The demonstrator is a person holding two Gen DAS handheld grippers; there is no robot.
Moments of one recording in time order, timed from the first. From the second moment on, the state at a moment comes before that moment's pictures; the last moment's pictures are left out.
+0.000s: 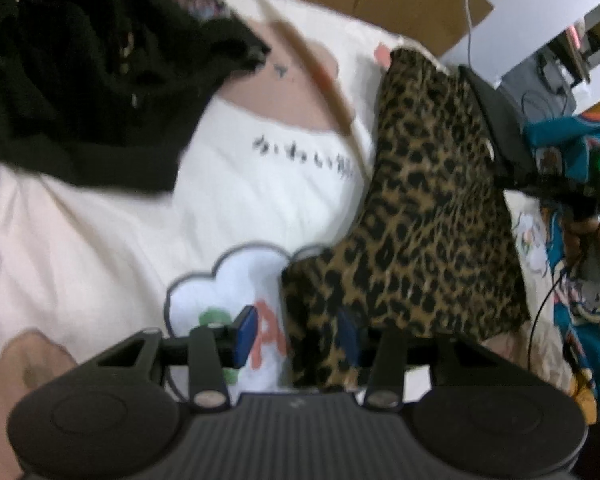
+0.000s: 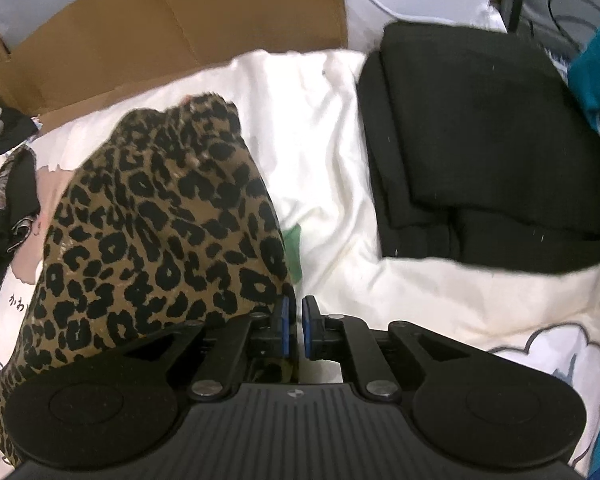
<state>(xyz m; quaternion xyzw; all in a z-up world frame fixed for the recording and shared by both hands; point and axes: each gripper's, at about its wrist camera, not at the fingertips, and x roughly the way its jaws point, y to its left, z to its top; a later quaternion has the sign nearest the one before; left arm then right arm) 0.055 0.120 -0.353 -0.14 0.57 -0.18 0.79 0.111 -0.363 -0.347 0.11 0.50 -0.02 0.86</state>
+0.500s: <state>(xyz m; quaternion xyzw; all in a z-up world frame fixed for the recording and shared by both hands) 0.123 0.008 -0.356 -0.08 0.51 -0.30 0.80 0.131 -0.334 -0.363 0.07 0.49 0.05 0.87</state>
